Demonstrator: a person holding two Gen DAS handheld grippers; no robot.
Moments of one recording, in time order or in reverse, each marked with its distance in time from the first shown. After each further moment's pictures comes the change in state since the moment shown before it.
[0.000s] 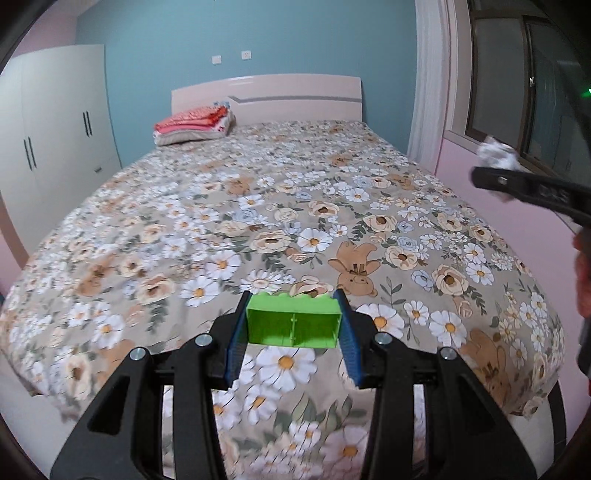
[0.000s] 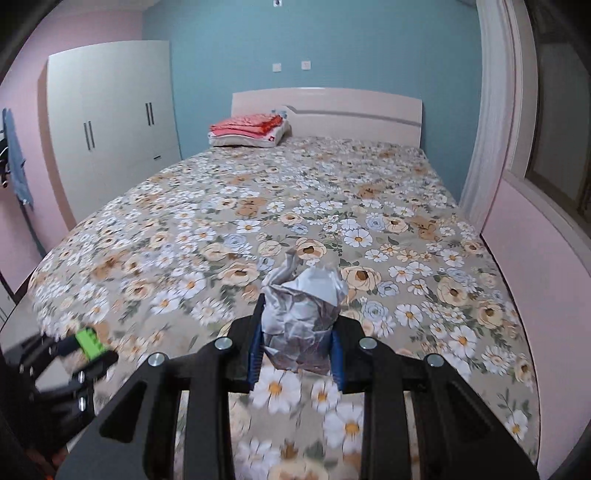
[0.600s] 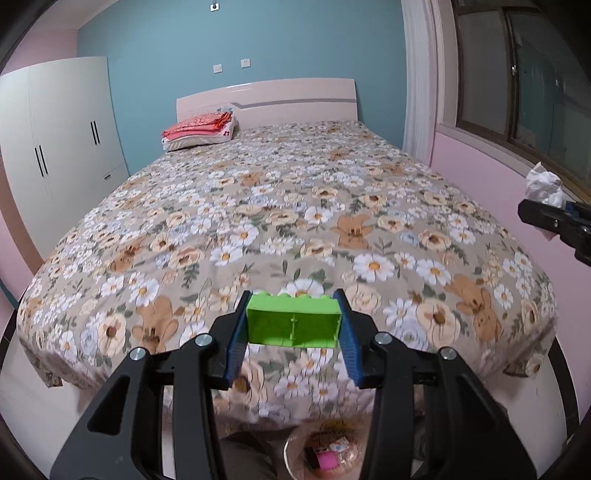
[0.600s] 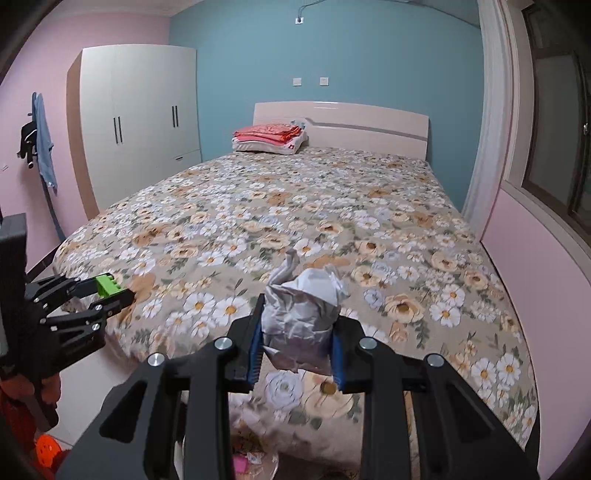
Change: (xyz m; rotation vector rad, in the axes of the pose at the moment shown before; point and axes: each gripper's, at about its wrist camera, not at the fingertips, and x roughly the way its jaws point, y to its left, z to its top) left arm -0.102 0.012 -0.083 0.042 -0.010 0.012; right arm -0.114 0.045 -0.113 -0.039 -0.033 0.038
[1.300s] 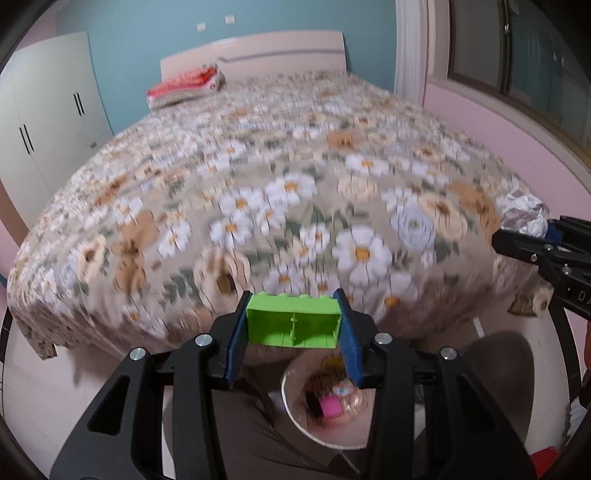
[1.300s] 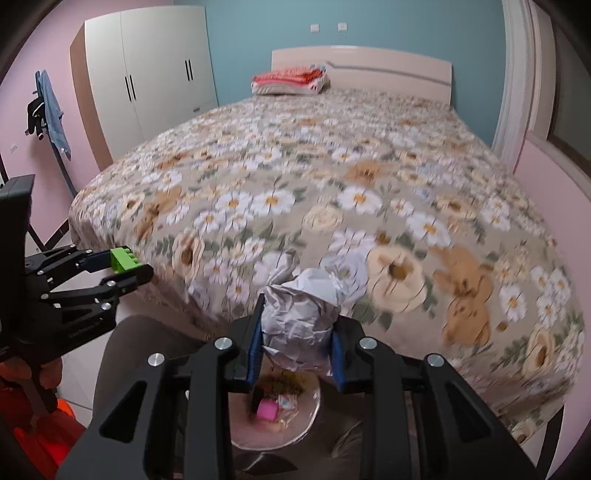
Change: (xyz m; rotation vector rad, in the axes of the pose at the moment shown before) left arm 0.031 -0.005 -0.118 0.040 0.196 -0.040; right arm 0.044 0.050 -0.124 0.023 0.211 0.086
